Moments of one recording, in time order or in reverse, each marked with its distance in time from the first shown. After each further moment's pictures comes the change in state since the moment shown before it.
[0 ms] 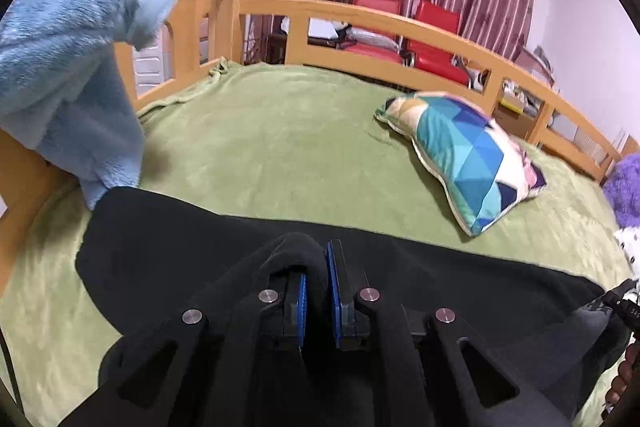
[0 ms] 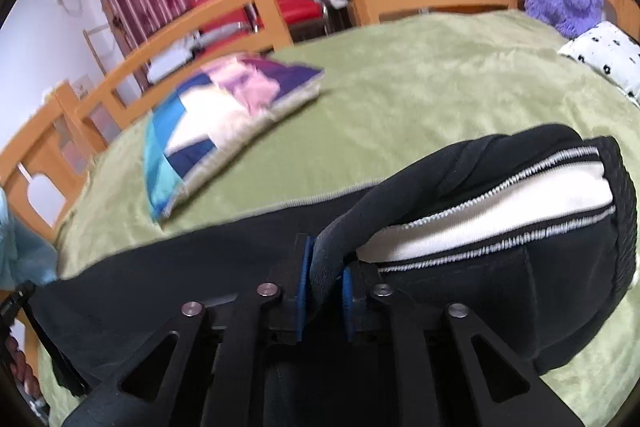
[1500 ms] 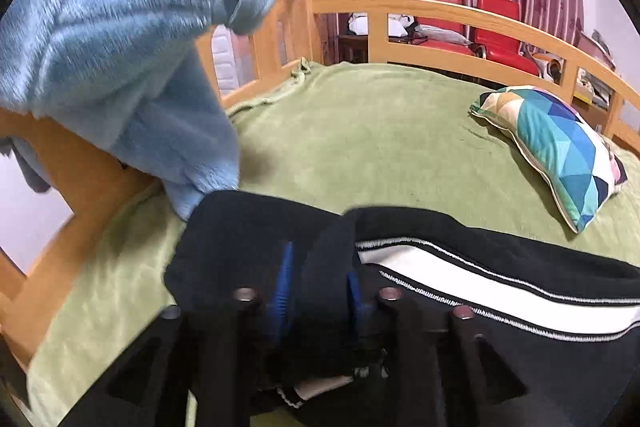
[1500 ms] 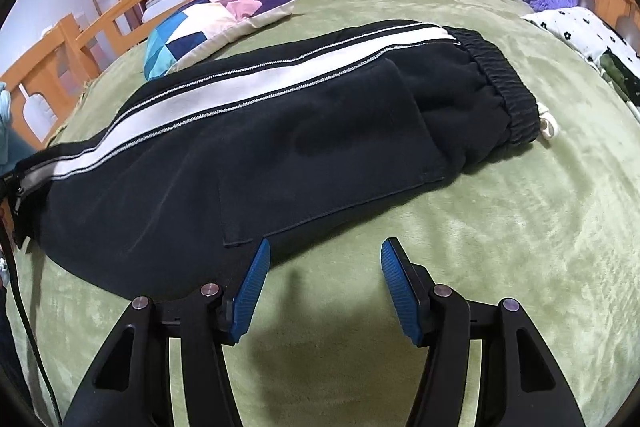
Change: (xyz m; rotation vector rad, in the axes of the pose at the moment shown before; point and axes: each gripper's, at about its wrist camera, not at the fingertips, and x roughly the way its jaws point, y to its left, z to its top) left arm -0.002 0.072 -0.004 0.022 -0.026 0.293; right arm -0.091 -0.054 -0.140 -0.078 0.120 -0.078
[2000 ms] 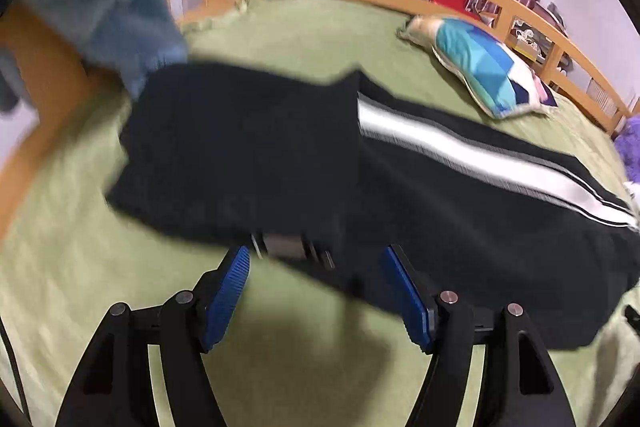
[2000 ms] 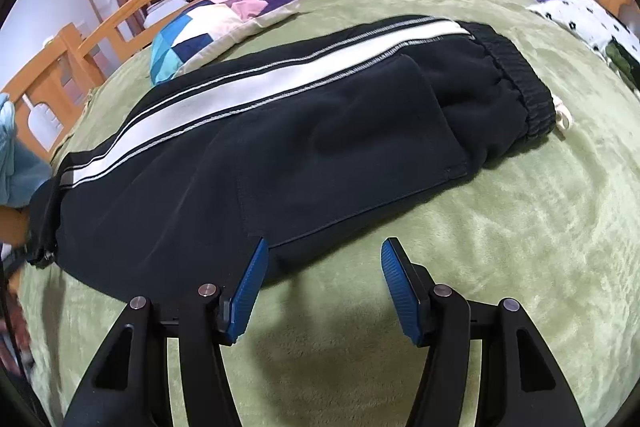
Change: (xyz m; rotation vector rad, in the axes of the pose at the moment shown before) left arm -0.053 -0.011 -0.110 -0.012 0.245 -0.275; right arm 0.007 0.009 0.003 0.040 0.013 0.031
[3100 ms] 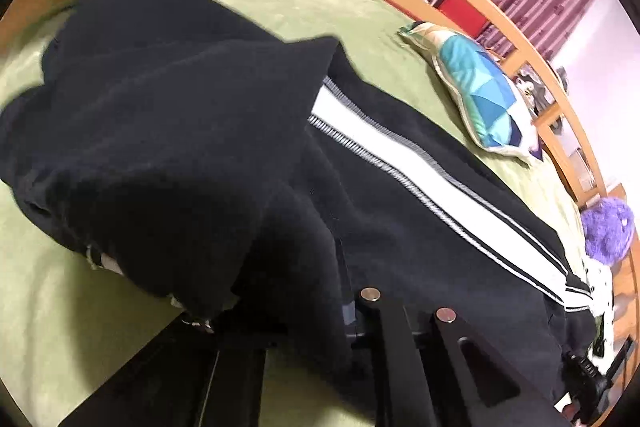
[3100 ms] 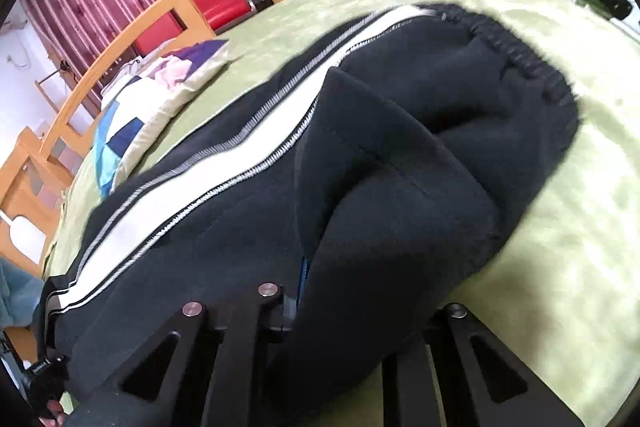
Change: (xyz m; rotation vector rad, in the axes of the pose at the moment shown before) left arm 0.055 -0.030 0.001 -0.230 0.008 -0.160; right arm 0.063 -0.029 0.051 0.281 -0.128 -0.012
